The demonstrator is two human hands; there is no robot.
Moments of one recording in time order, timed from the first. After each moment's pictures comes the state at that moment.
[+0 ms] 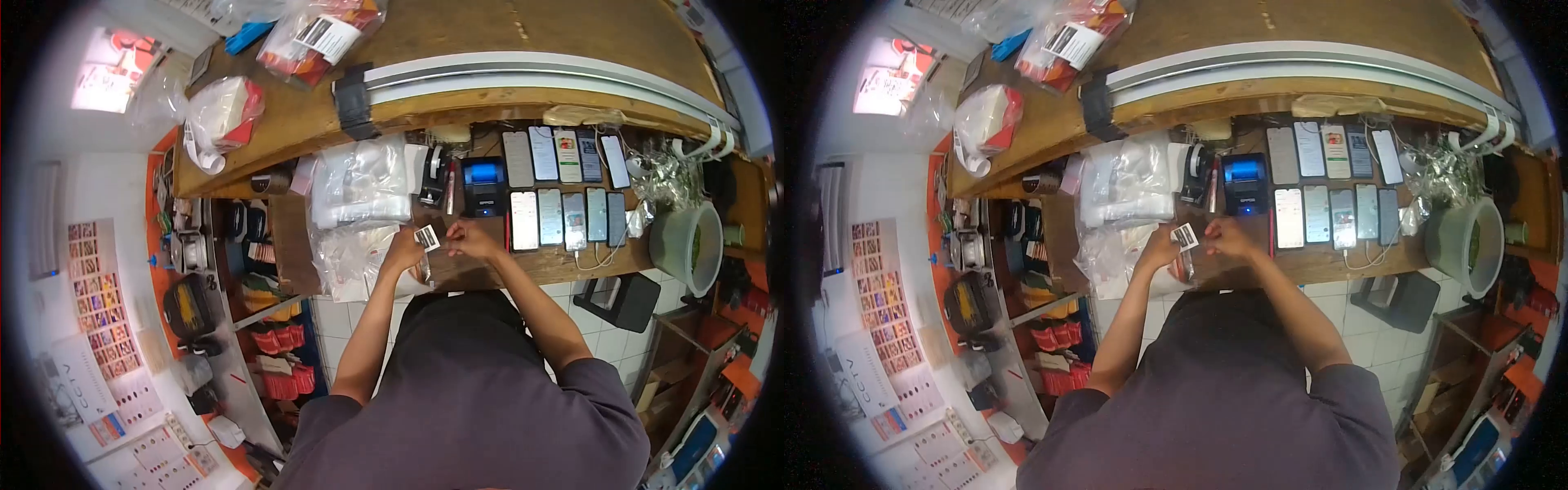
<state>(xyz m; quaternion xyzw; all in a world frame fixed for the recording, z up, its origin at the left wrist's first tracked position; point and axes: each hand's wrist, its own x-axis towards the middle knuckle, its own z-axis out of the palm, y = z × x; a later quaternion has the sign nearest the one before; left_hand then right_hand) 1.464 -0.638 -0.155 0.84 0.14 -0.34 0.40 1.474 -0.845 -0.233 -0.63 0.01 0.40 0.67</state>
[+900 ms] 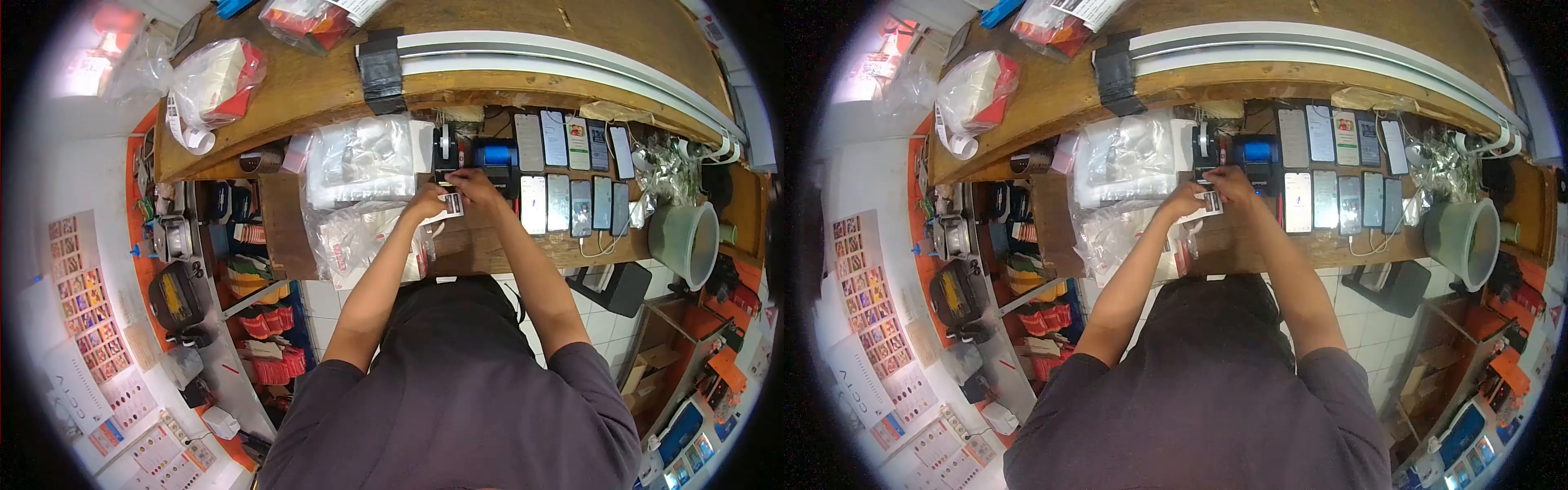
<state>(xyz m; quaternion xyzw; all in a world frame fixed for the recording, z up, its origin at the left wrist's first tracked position) 1.525 -0.636 -0.272 0.81 -0.02 -0.34 0.48 1.551 -0.814 -0.247 -0.64 0.14 0.35 0.67</state>
